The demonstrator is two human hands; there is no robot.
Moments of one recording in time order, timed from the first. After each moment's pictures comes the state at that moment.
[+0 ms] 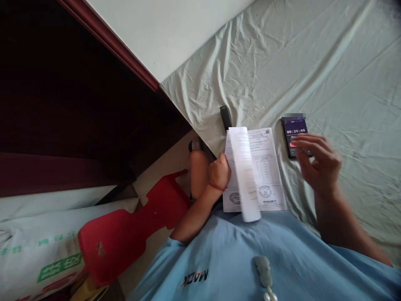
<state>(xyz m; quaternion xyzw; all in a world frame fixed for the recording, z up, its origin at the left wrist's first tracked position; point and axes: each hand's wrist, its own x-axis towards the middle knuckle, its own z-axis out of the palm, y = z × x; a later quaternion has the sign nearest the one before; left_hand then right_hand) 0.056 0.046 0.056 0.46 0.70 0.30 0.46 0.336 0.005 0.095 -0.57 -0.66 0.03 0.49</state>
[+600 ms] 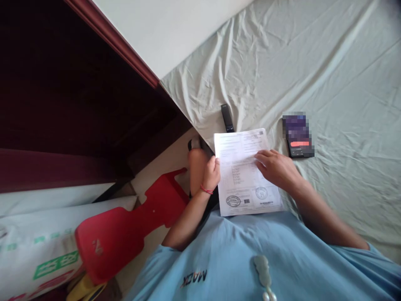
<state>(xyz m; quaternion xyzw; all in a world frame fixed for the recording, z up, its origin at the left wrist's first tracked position) 0.018 0.038 0.035 0.46 0.63 0.37 0.50 0.281 0.015 0.076 -0.59 -0.79 0.17 0.05</state>
